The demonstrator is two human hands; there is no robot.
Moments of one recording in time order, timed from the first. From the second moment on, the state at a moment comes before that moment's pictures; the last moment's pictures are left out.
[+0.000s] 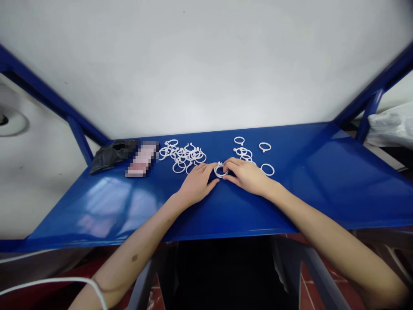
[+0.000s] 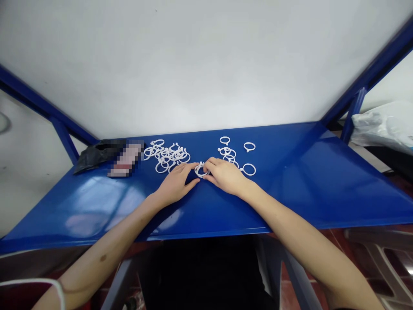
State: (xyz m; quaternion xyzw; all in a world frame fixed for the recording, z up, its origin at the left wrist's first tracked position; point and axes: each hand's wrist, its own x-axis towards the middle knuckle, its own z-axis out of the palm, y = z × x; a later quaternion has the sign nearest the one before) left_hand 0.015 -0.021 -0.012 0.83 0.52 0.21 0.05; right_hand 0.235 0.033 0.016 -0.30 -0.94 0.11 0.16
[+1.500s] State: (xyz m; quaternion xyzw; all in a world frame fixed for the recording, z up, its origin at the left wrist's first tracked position) left_hand 0.013 -0.015 -0.011 0.86 0.47 0.19 0.01; right_hand 0.233 0.036 0.008 -0.26 -0.94 0.11 0.16
